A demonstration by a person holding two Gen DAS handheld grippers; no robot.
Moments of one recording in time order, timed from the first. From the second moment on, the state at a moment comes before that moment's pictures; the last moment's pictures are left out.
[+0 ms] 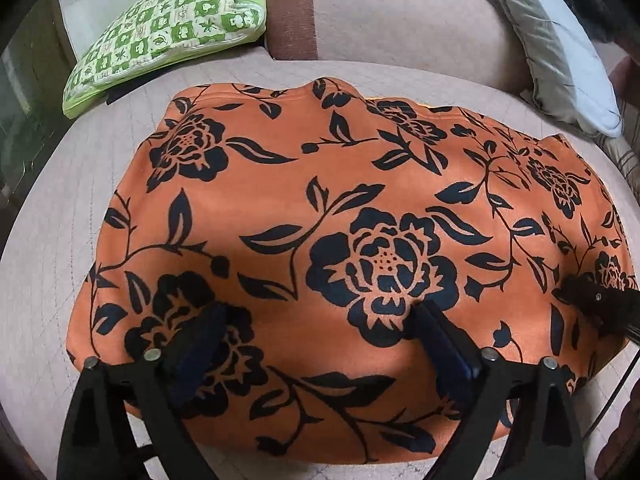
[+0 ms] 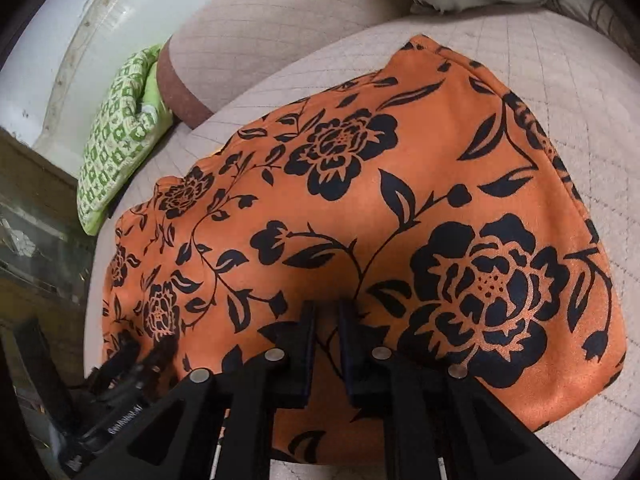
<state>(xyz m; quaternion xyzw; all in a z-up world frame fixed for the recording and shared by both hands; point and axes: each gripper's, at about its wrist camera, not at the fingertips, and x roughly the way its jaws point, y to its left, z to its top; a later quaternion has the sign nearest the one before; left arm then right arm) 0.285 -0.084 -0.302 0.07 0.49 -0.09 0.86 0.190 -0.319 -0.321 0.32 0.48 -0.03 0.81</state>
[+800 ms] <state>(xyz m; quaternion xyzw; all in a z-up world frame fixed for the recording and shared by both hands) 0.162 -0.162 -0.225 0.09 0.30 -0.09 0.94 0.089 -0.358 -0.237 0.23 0.35 -0.03 0.91</state>
